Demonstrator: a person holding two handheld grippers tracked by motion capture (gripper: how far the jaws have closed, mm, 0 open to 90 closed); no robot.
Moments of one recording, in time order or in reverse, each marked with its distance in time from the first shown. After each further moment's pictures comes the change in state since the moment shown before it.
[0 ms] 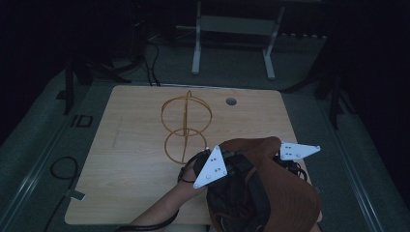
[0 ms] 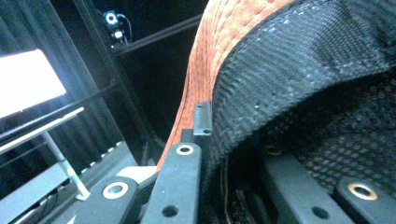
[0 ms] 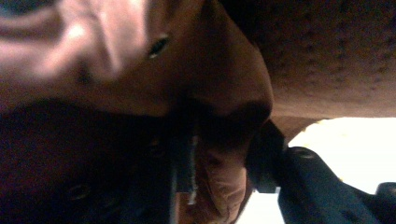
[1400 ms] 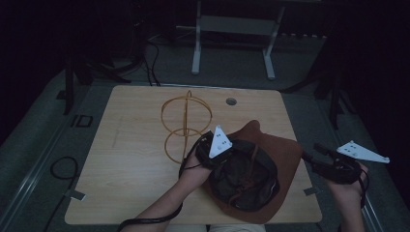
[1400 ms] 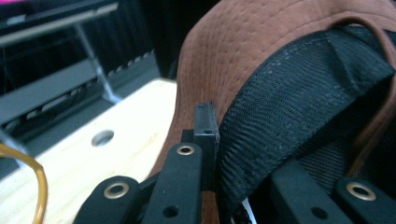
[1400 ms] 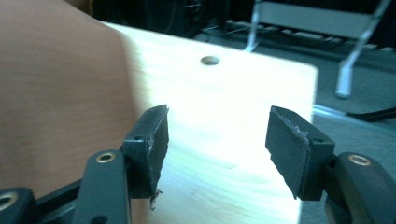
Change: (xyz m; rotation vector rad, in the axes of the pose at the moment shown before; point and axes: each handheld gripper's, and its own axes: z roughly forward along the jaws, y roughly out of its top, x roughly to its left) left arm 0.031 -0.019 0.020 0.292 0.118 -0.189; right arm -0.033 -0.025 -0.134 0.112 -0.805 0.093
